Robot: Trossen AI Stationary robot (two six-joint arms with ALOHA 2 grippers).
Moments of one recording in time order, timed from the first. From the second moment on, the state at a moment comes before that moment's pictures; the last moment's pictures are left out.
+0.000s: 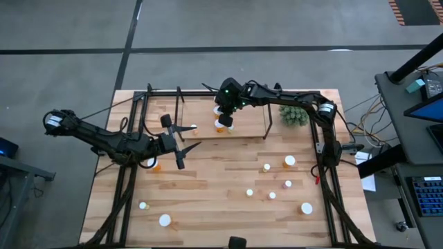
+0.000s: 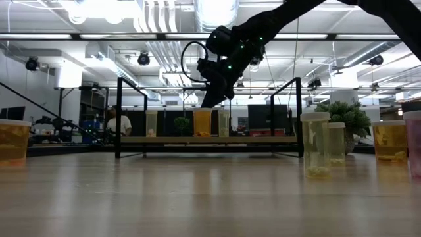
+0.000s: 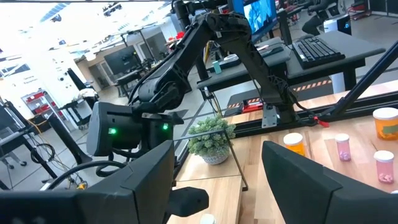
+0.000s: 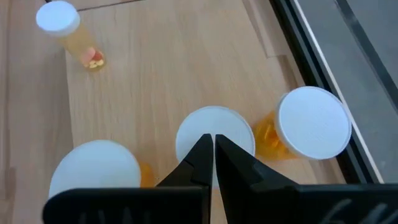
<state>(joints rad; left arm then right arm) -0.31 0.95 0.73 0.25 -0.66 0.36 -0.43 2.02 1.65 -0.48 -0.13 -0.20</state>
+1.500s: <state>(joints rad) -0.31 0.95 0.73 0.25 -0.66 0.35 0.03 1.63 1.40 -0.65 -0.10 -0.05</state>
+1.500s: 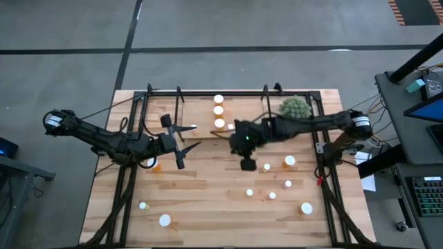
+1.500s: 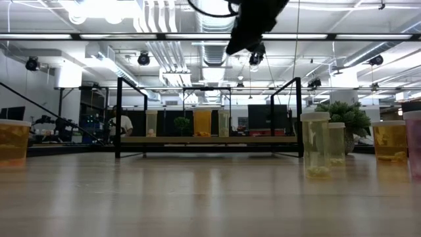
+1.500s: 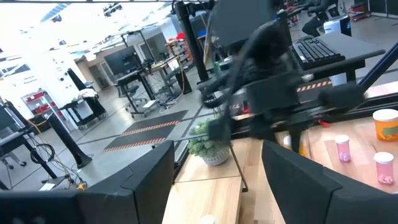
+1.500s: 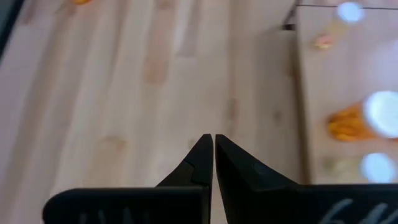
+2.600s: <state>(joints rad) -0.31 0.95 0.73 0.28 -0.66 0.43 0.37 1.74 1.38 -0.77 -0.03 0.32</state>
